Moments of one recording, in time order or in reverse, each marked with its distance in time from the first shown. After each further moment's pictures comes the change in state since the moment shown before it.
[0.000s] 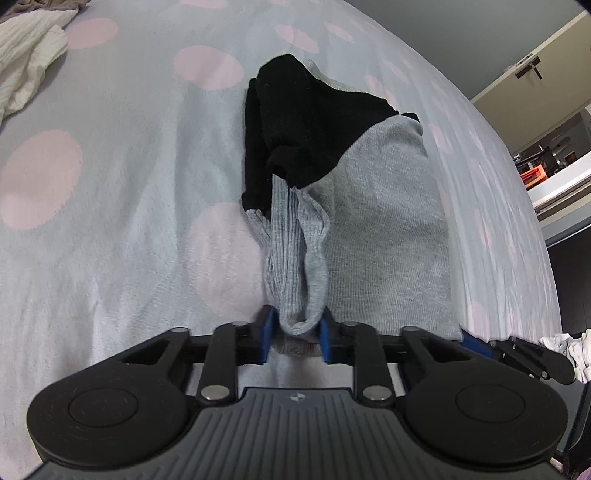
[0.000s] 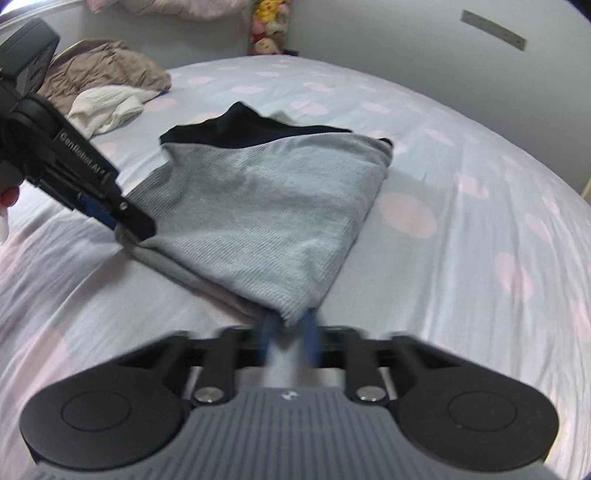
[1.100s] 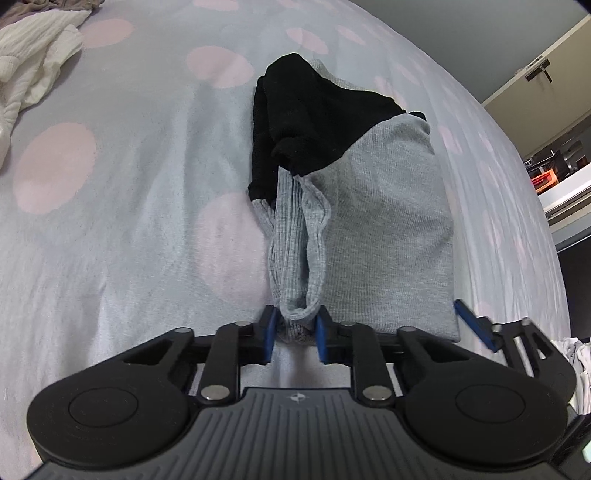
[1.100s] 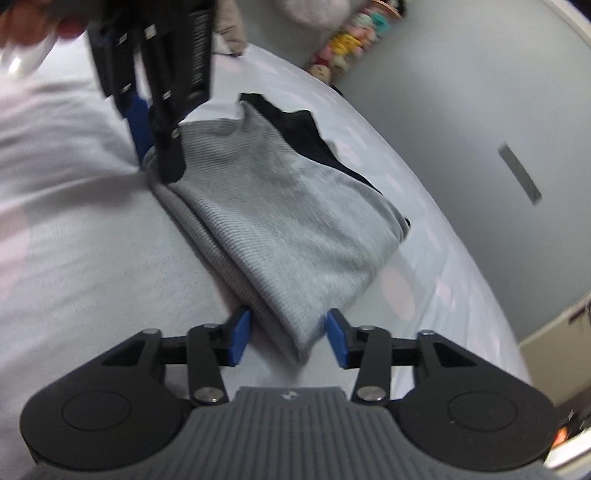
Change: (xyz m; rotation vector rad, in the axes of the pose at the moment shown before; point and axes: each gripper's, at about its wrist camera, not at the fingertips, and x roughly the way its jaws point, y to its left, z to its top) left arm -0.005 -0.005 -0.007 -0.010 -0.009 0.035; right arm 0.011 0.063 -0.027 -0.558 -0.088 -0.214
